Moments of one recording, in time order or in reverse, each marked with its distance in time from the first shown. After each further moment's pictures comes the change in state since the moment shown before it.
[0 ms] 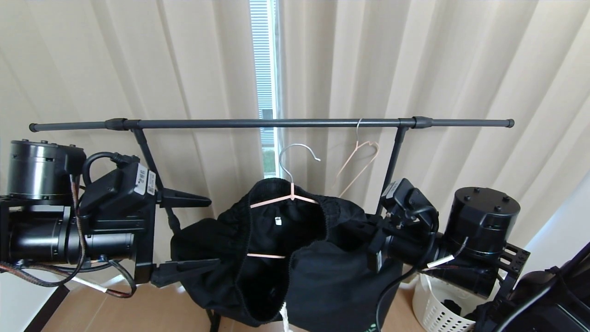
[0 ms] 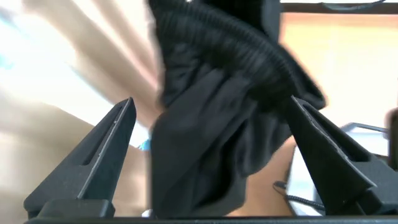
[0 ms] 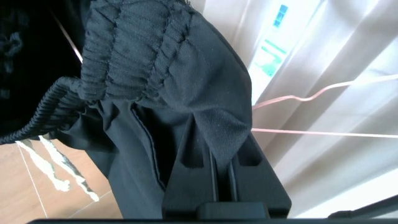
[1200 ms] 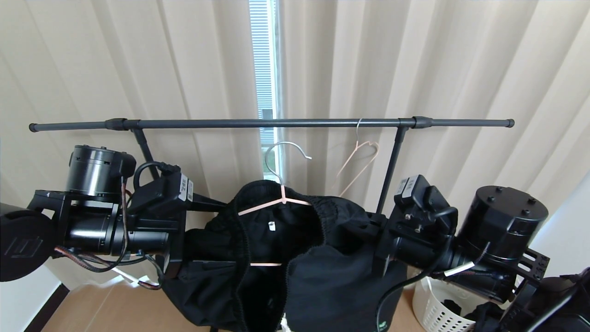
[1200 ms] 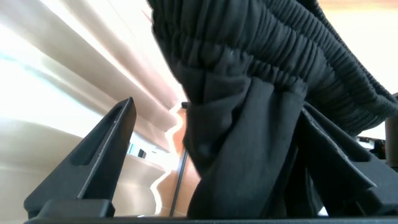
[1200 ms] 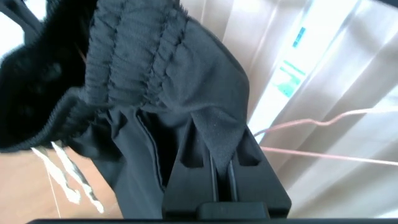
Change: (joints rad) left arm -0.047 0.146 -0.059 0.001 0.012 0.064; right arm 0.033 -0.048 0.030 -0.062 0.074 0.038
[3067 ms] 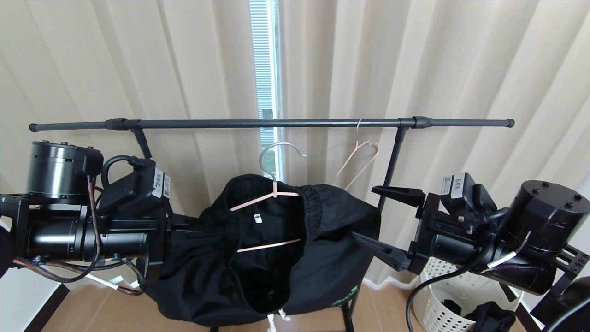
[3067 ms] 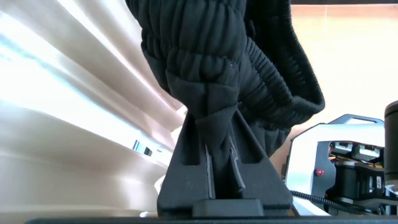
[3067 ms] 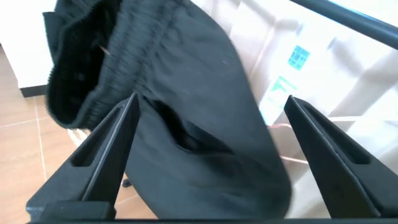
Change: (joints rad) left arm 0.027 -0.113 0.049 -0.005 0.014 -0.044; right arm -0.177 -0.065 0.077 -0.033 0.227 -0.062
